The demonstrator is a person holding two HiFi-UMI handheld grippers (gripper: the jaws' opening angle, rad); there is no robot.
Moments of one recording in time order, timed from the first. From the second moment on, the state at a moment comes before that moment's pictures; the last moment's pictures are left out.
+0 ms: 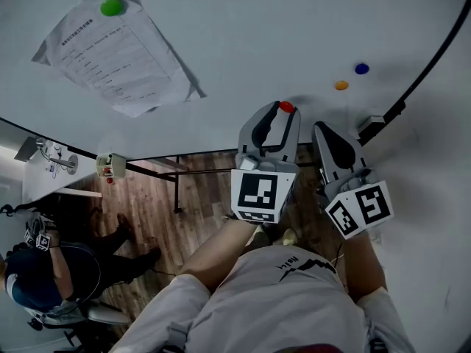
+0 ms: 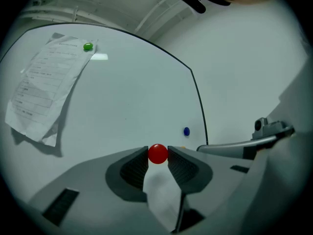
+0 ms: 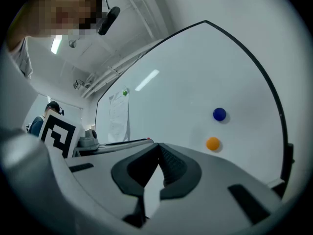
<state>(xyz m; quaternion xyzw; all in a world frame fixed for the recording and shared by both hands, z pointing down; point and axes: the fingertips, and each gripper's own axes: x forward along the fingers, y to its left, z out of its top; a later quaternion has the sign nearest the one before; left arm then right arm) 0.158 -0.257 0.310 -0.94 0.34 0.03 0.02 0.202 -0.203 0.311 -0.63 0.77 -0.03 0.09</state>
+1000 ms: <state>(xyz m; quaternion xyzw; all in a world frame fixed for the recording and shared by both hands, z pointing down) 0.194 -0.293 0.321 -0.92 0.39 0.03 0.04 0.240 -0.217 0.323 -0.64 0.76 -0.05 0.09</state>
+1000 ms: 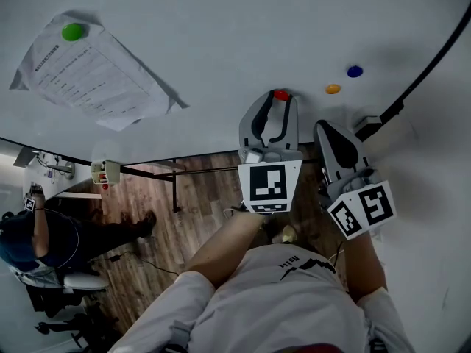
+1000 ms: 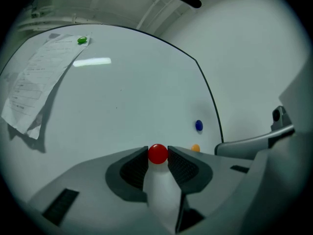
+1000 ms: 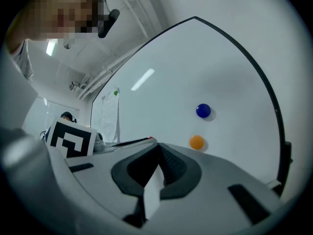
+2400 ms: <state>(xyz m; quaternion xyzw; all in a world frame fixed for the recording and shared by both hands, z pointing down) 0.180 -0.289 0.329 -0.89 0.45 0.03 0.03 0.236 -0.223 0.327 -0.61 0.79 -0.05 0.10</state>
